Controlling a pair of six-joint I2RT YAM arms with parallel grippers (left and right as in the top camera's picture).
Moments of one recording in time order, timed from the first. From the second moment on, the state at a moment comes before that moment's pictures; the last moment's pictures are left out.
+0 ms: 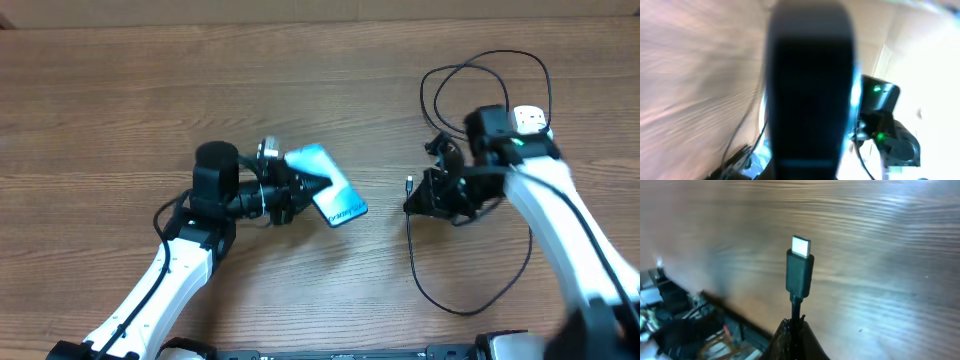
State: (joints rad) left arm -0.27 1.31 0.65 0.25 0.96 -1.40; right arm 0.11 1.48 1.14 -1.14 -0.62 0.09
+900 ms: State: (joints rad) left arm -0.15 1.62 0.65 0.91 1.47 -1.52; right arm 0.59 1.15 1.14 -1.09 -0.71 0.20
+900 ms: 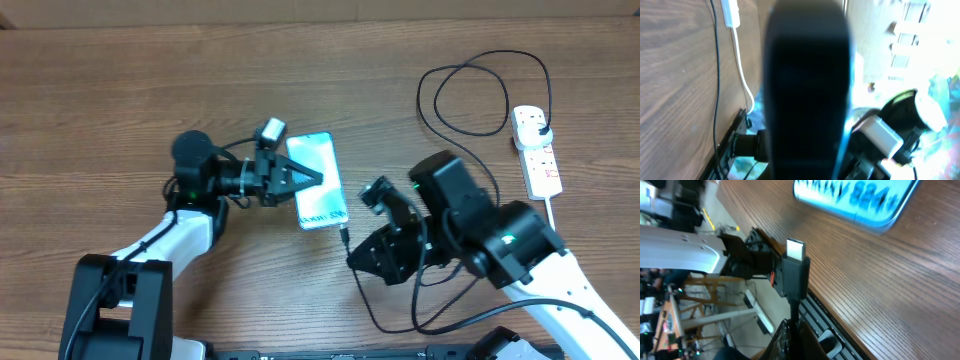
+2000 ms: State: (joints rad) left arm -0.14 1.62 0.65 0.91 1.50 -1.43; right arm 0.81 1.30 1.14 -0.96 -0.45 0.42
